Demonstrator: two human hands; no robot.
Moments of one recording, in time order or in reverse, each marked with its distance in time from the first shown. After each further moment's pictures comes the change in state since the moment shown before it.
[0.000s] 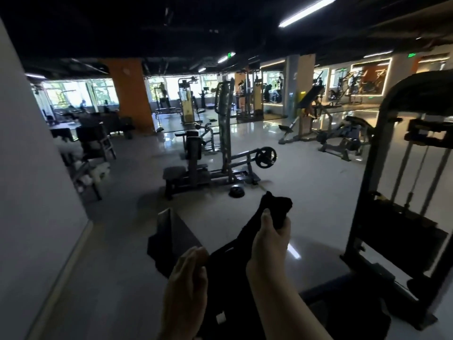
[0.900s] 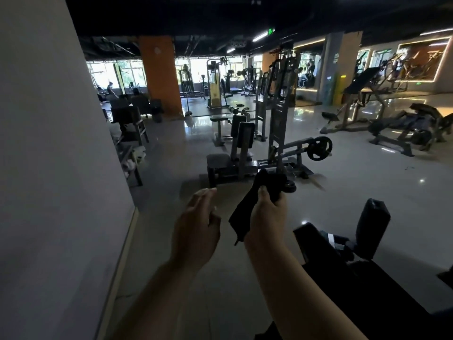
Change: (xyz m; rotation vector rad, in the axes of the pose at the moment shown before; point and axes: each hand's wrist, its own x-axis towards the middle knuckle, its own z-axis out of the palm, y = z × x) left_hand 0.304 -0.336 -0.239 0.253 -0.043 0.135; right_hand -0.086 0.305 0.406 -0.095 -0.167 0.122
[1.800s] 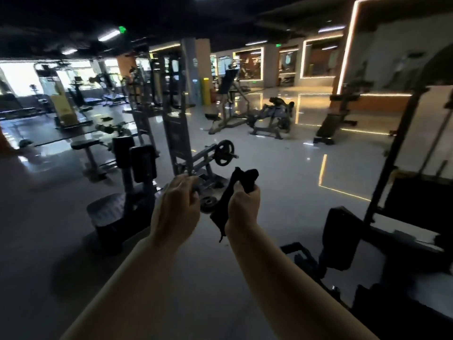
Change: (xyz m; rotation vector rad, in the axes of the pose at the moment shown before) left_hand 0.495 -0.166 0.295 -0.258 -0.289 0.427; right_hand 0.492 0.065 0.222 0.116 0.499 -0.250
